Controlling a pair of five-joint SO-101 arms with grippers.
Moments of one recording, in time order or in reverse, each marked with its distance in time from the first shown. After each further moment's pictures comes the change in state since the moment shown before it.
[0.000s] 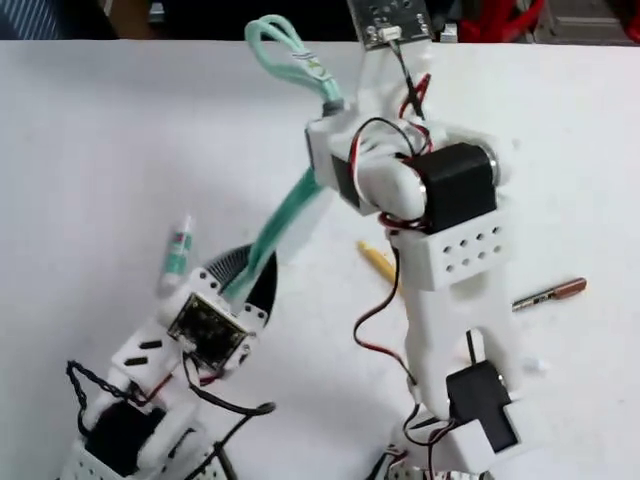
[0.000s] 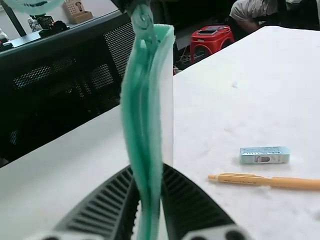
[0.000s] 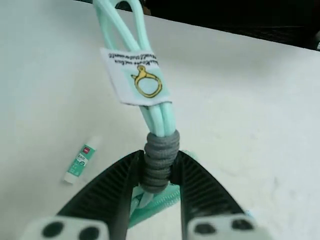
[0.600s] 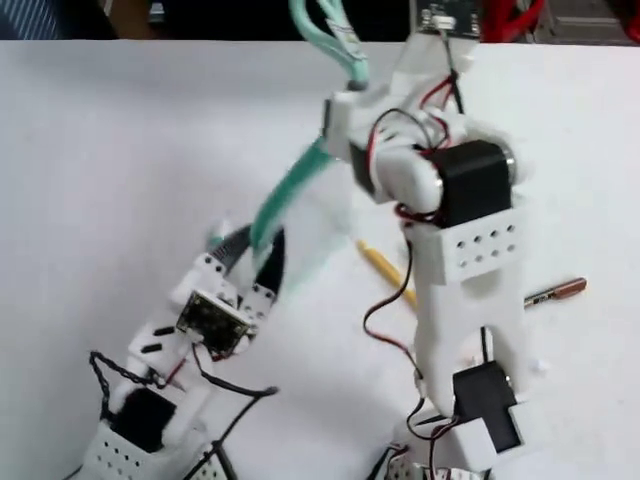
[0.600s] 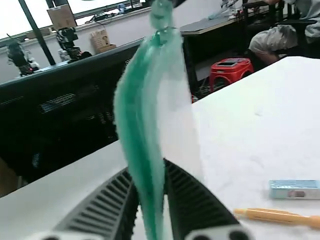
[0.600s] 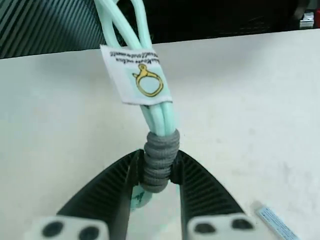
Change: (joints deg) left arm -3.3 0.8 11.3 -21.0 -0.7; right arm 4.4 -0.4 0.4 -3.2 -13.4
